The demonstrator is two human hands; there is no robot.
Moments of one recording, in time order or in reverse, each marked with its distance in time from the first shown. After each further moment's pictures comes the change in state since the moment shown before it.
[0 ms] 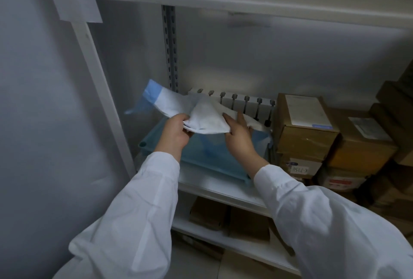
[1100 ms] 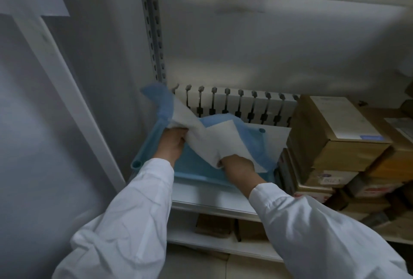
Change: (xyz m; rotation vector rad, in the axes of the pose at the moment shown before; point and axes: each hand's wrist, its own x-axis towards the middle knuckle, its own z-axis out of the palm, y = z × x) left_hand 0.118 0.000 -0.031 0.131 -0.123 -0.023; right_hand 0.041 0.023 0.083 -0.624 -0.460 0.236
